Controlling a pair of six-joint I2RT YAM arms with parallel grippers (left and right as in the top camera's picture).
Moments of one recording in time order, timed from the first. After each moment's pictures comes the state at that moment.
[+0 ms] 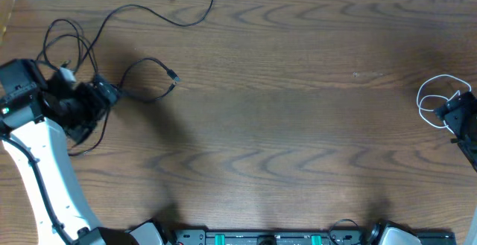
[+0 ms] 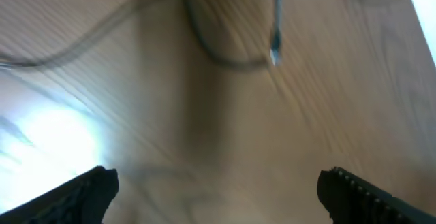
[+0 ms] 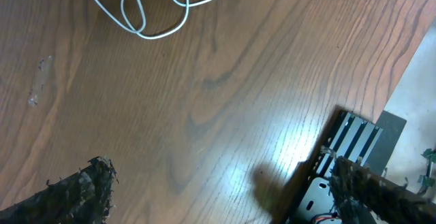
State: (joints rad) left arm 0.53 1.40 1.32 -1.11 0.35 -0.34; right arm -0.38 1.26 1.44 -1.46 0.24 0.73
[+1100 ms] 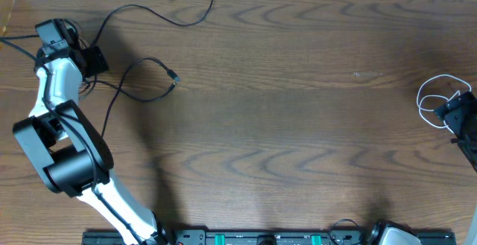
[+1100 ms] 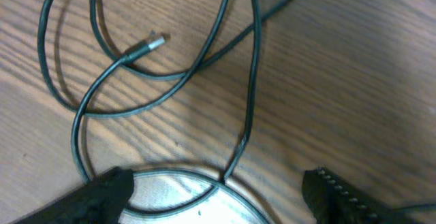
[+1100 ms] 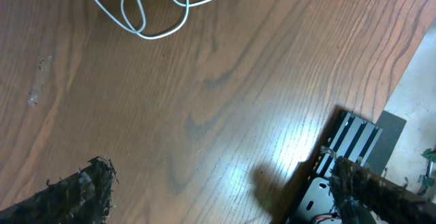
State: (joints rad) left arm 0.44 2.07 1.52 -0.45 -0.08 0.00; right arm -0.38 1.26 1.44 -1.46 0.24 0.73
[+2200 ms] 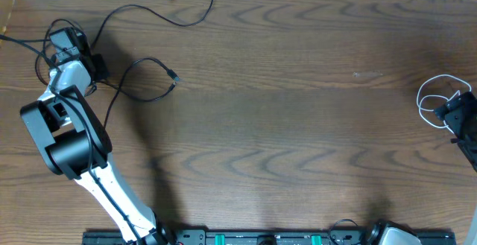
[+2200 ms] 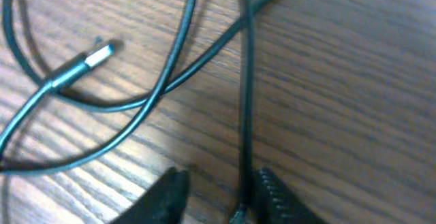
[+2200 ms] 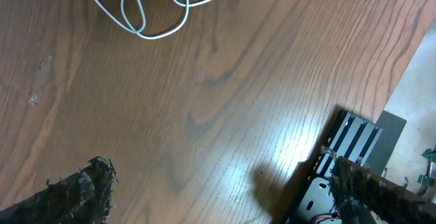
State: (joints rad) left arm 0.44 2.23 1.53 -0.31 -0.08 0.08; right arm -0.38 1.26 1.44 -1.46 0.24 0.73
